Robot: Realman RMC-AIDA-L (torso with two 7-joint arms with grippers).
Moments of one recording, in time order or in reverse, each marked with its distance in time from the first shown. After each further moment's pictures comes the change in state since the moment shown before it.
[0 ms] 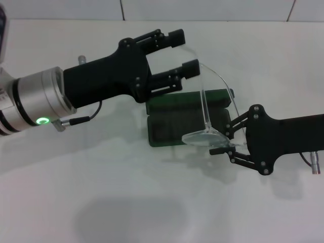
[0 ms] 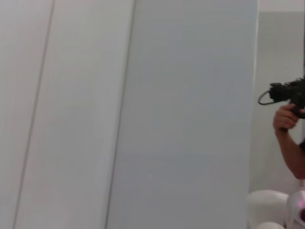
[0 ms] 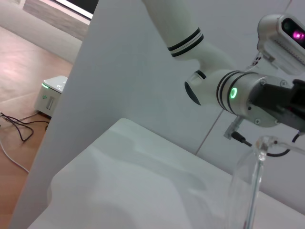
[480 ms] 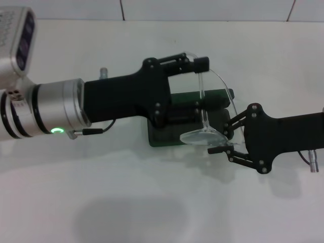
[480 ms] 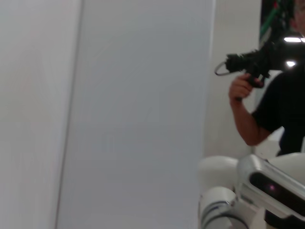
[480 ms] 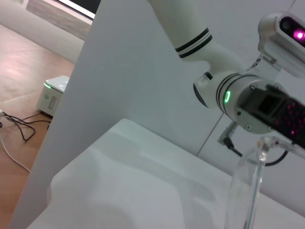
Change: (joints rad) left arm -0.034 -0.003 0.048 0.000 0.067 0.028 0.017; right arm 0.010 0.000 -0.002 0.000 -0.001 0.001 -0.001
